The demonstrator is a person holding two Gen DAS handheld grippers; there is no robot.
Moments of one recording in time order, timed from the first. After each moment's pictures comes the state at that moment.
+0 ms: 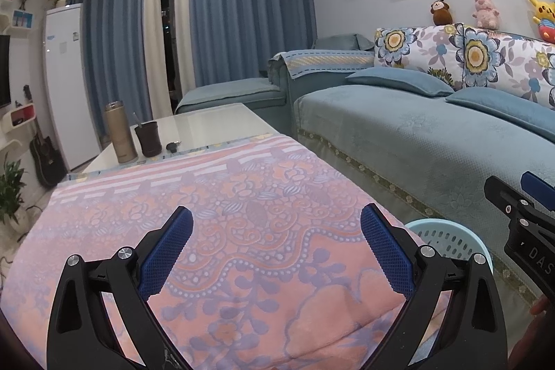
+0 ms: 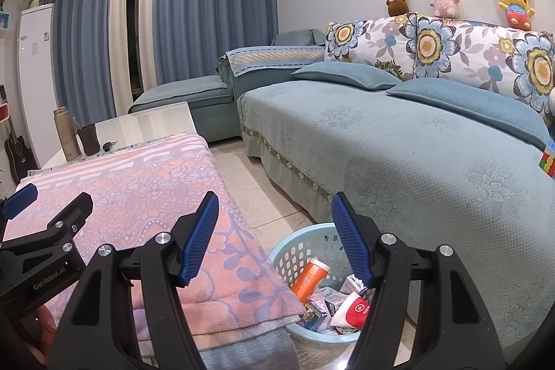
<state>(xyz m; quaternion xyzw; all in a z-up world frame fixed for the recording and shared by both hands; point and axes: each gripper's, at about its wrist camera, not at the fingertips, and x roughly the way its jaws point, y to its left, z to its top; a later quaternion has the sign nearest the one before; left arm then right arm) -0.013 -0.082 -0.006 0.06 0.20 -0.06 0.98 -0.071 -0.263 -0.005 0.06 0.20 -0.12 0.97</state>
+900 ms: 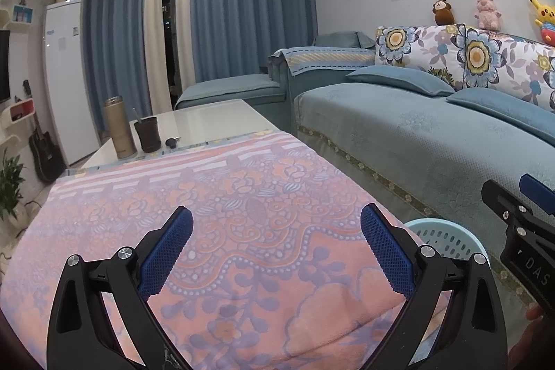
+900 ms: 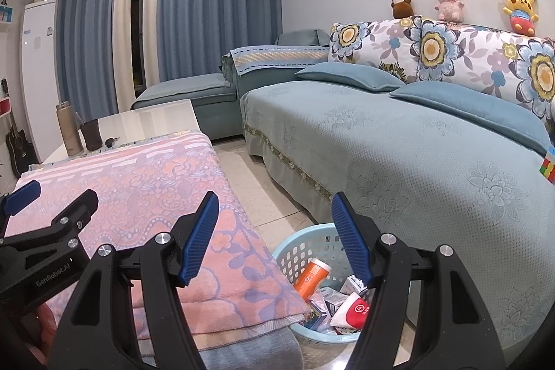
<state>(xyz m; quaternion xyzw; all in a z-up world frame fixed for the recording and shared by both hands) -0.012 -0.082 -0.007 0.05 0.20 -0.06 0.98 -0.072 -0.257 -0.003 0.05 0.20 -0.11 0.97</state>
